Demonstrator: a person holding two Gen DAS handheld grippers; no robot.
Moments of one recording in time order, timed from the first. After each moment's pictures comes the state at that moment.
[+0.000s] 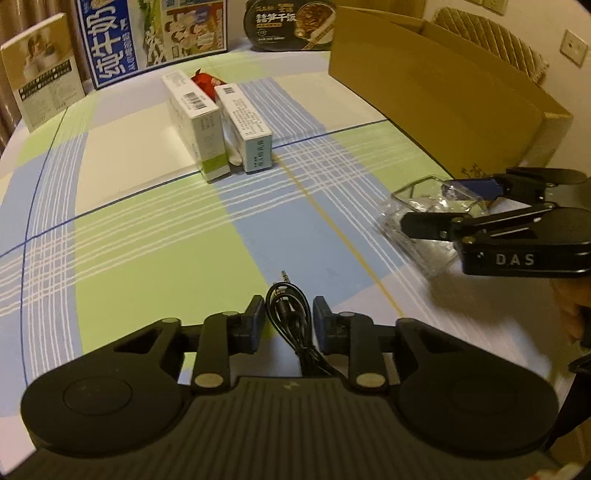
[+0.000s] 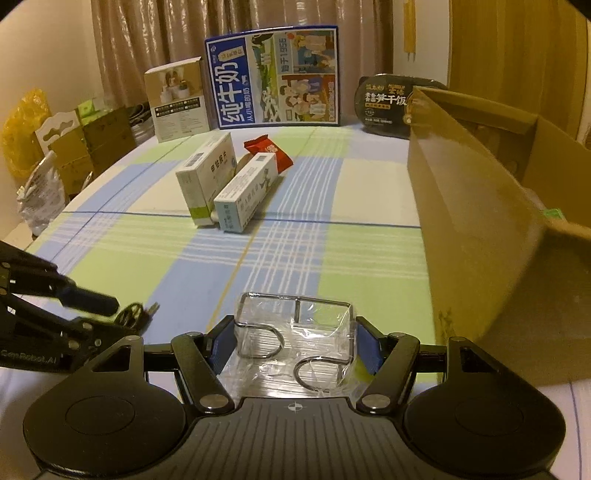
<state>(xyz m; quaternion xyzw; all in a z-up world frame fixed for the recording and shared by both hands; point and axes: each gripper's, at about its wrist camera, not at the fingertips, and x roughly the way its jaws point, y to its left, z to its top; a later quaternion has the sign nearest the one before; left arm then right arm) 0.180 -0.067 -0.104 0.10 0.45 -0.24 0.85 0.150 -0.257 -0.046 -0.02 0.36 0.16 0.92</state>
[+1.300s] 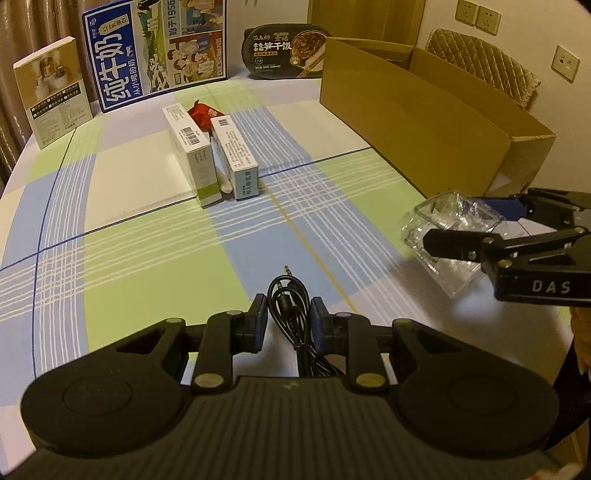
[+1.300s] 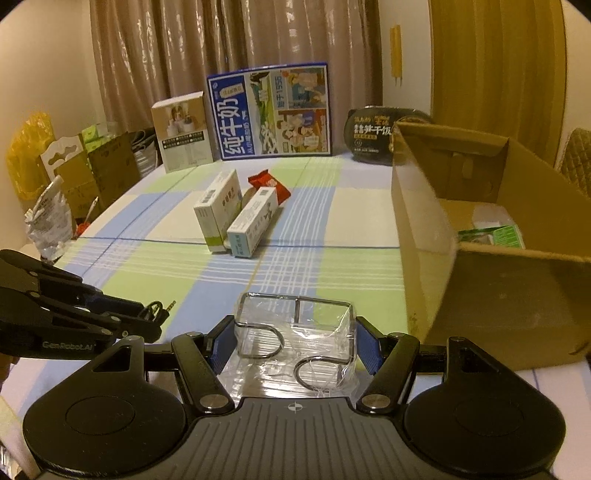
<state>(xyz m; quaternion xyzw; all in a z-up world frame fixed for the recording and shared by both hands) 0.159 -0.074 -0.076 0.09 0.42 -0.23 0.87 0.107 -0.268 -0.001 0.00 0.33 0.15 0.93</state>
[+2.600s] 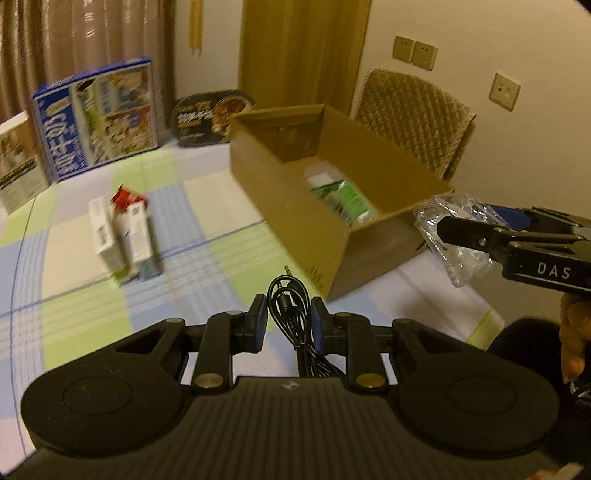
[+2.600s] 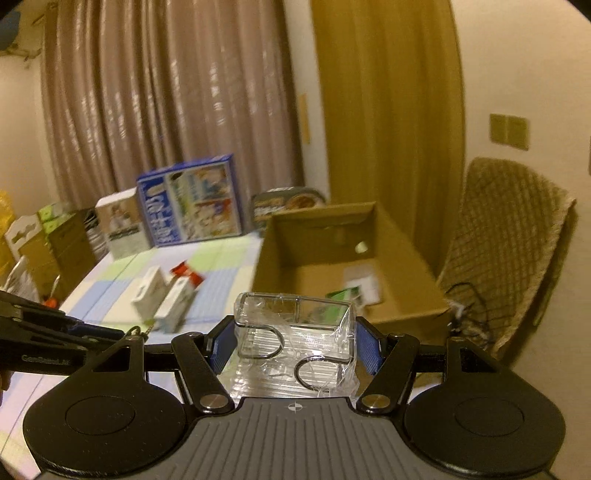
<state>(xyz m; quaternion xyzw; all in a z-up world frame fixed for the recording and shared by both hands) 0.108 -0.177 0.021 0.07 0.37 -0.28 0.88 0.045 -0.399 0.102 0.05 0.25 0.06 0.97</state>
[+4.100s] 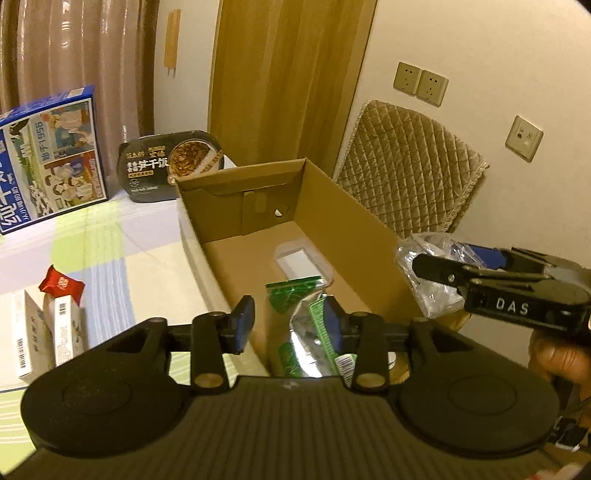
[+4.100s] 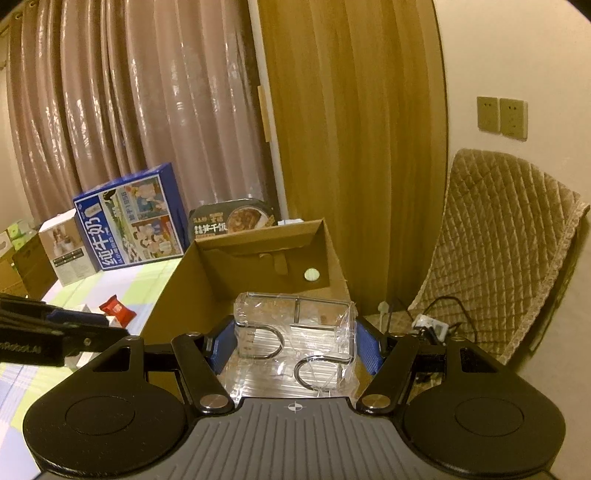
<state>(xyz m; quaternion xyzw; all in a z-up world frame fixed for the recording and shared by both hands) 0.229 -0.285 0.031 0.03 0.36 -0.28 0.89 0.175 -0.489 0.091 0.06 0.26 0.05 0.96</state>
